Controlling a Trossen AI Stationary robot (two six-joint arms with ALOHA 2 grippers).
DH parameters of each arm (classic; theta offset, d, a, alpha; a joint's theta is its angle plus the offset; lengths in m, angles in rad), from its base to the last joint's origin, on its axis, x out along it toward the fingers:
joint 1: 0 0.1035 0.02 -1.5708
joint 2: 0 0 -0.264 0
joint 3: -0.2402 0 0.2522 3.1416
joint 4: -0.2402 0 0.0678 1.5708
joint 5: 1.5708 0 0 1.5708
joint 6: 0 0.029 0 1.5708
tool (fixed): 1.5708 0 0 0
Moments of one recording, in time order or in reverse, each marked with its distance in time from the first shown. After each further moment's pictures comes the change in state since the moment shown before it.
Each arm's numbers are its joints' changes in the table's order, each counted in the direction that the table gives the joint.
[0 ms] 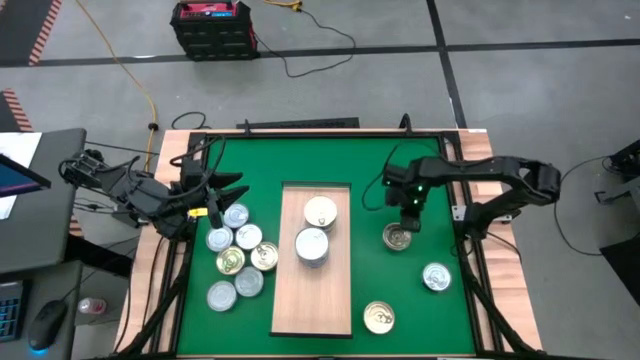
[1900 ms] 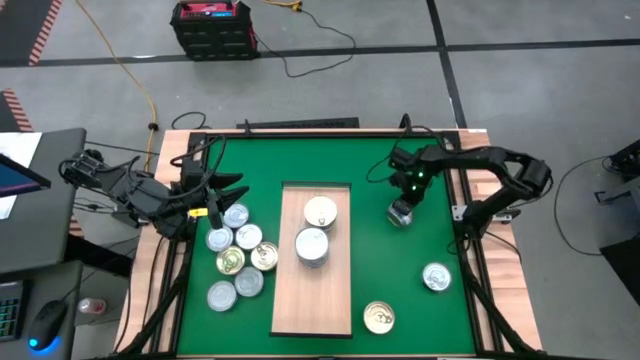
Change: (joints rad) left arm 0.000 0.000 0.000 -0.001 0.011 -0.005; right arm -0.313 0.110 0.073 0.122 -0.014 0.153
